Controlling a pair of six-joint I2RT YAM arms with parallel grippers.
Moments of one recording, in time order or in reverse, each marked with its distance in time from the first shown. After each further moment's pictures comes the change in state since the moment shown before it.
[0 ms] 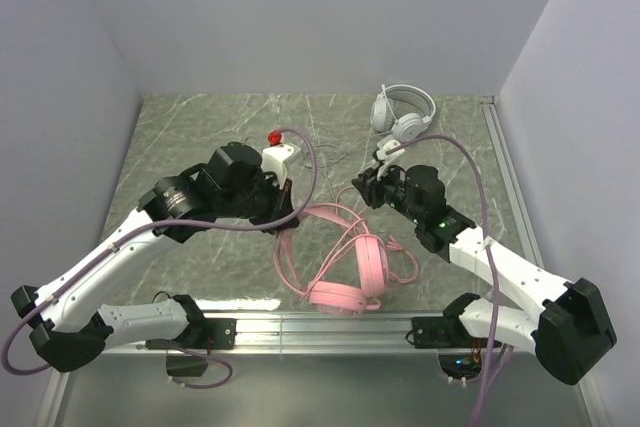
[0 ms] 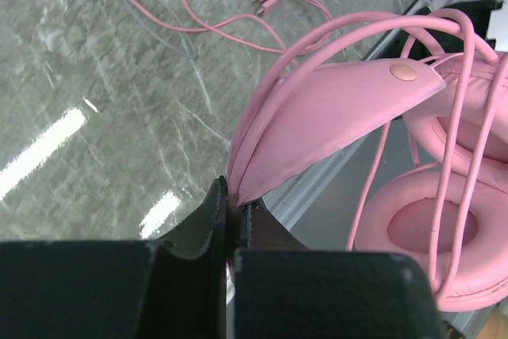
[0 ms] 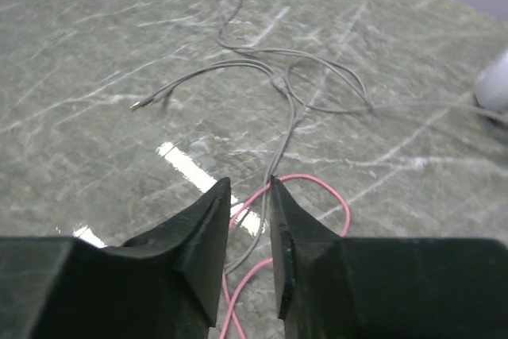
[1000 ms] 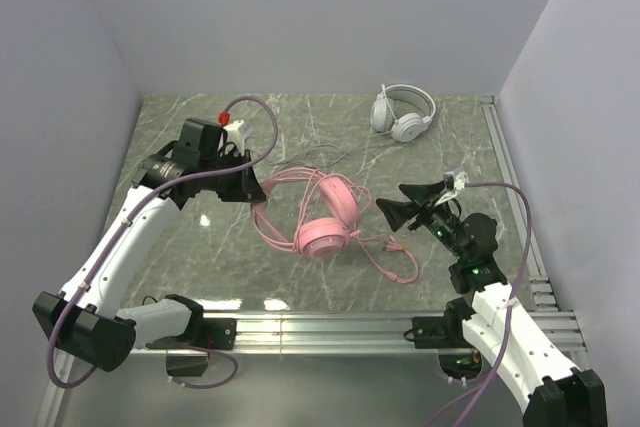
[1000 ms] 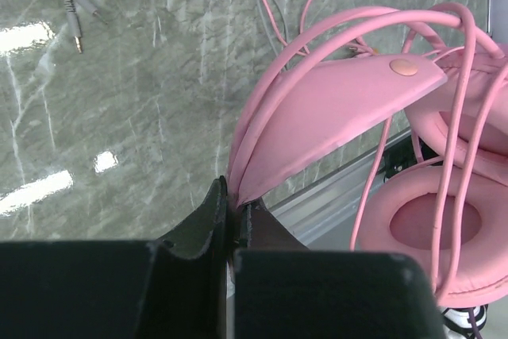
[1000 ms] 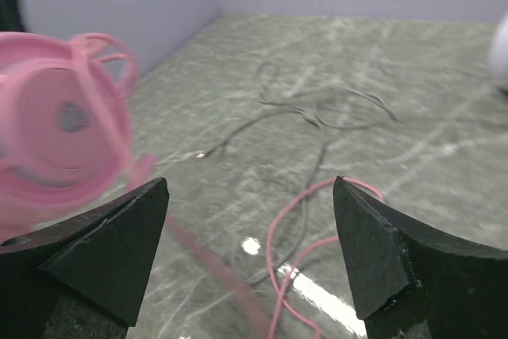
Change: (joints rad) left arm 0.473 0.075 -0.081 -0.016 0.165 -0.050; right arm -0.347 -0.455 -0.419 0.279 -0.288 0.418
